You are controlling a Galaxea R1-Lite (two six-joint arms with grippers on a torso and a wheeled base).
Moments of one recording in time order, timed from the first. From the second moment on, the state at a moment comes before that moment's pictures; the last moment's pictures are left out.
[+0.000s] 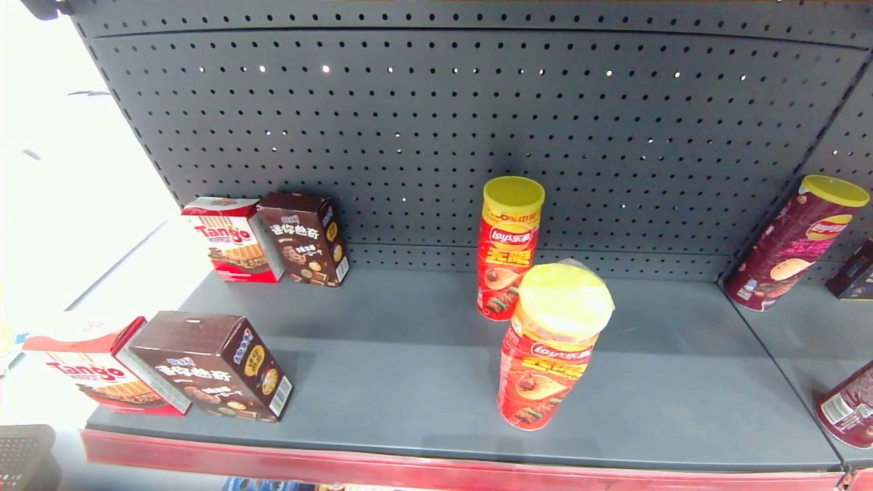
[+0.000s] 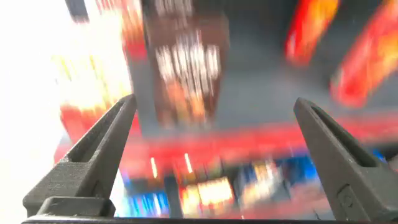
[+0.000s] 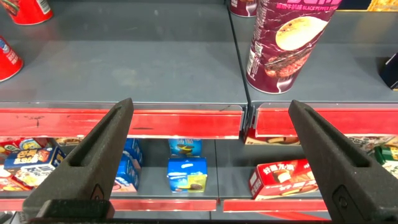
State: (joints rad) left arm -0.08 0.18 -0.03 -0.20 -0.20 -0.07; right arm 0.00 0.00 0.00 0.00 -0.06 0.00
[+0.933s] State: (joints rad) left arm -0.05 0.05 0.00 -0.06 -0.17 -0.04; right arm 0.00 0.00 0.00 0.00 -0.06 0.00
